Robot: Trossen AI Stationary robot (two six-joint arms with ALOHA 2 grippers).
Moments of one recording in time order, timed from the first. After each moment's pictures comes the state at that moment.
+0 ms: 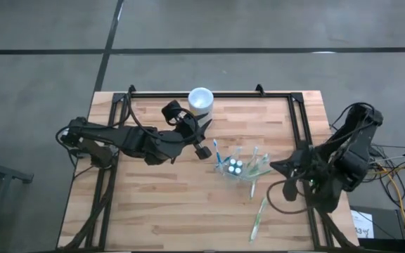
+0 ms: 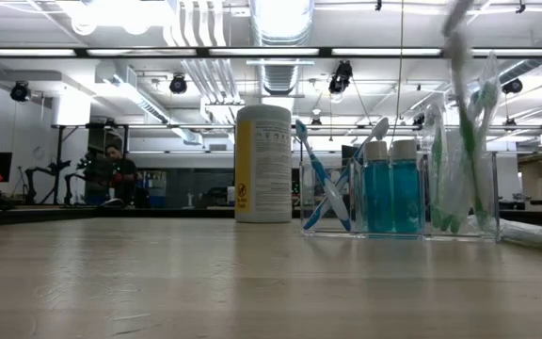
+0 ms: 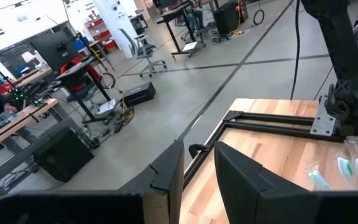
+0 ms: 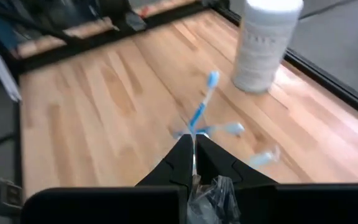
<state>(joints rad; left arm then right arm) -0.28 1.60 1.83 -0.51 -1.02 0.08 0.91 1.22 1.36 -1.31 0.96 1.26</state>
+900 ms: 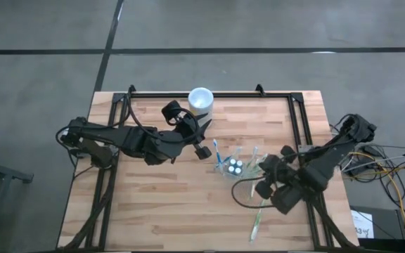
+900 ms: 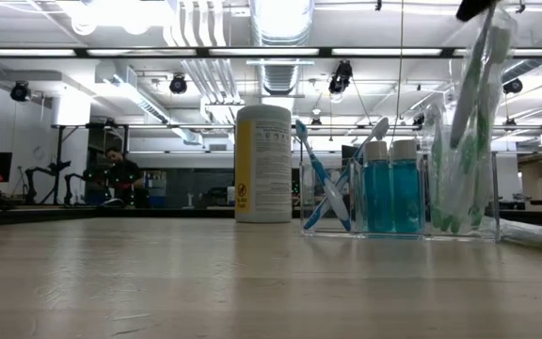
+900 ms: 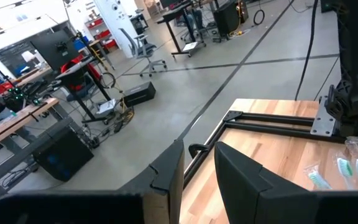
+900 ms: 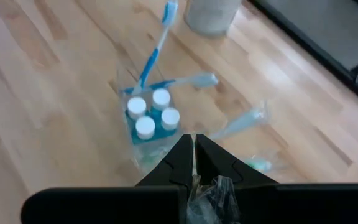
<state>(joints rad) -0.28 1.60 1.83 -0.51 -1.02 0.07 0.71 1.45 1.35 -1.38 0.77 1.33</state>
